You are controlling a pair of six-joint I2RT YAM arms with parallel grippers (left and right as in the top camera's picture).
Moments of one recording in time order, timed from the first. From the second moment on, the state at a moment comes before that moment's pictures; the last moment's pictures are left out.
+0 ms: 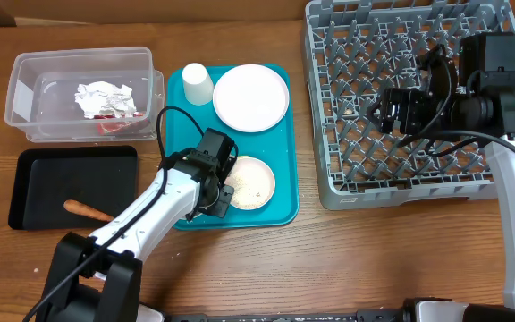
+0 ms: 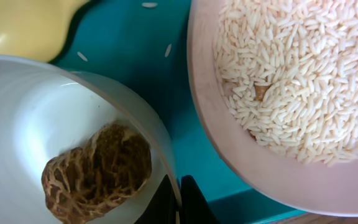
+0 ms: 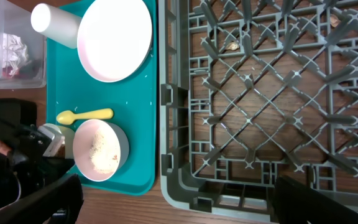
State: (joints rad) left arm -0.40 1.60 0.94 -0.79 -0.06 -0.05; right arm -0.01 1.50 1.63 -1.25 -0.37 0.10
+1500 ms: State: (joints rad) left arm 0.77 1.64 1.23 -1.09 1.13 0.40; right arm -0.01 1.50 1.63 -1.23 -0.37 0.10
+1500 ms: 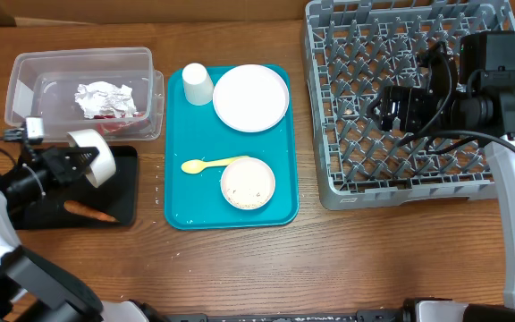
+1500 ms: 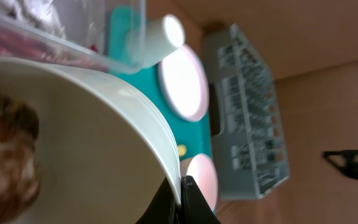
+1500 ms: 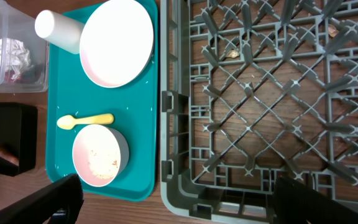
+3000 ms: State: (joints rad) left arm -0.34 1.83 1.54 -0.52 0.17 0.14; right arm -0.01 1.50 1.63 -1.28 -0.37 0.10
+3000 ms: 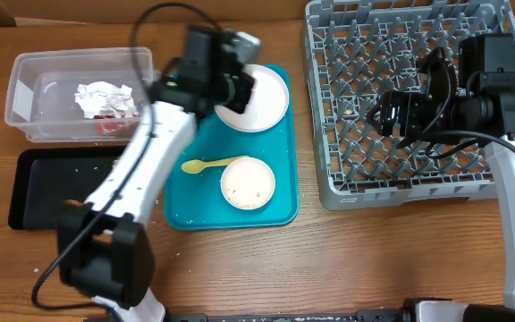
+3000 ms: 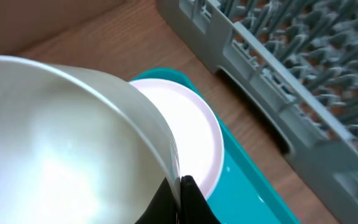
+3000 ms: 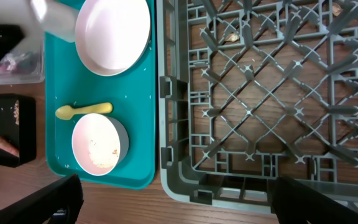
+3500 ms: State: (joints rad) left arm -0.42 2.09 1.54 -0.37 -0.05 0.24; right arm -0.01 1.50 1.63 -1.28 -0.37 0.10
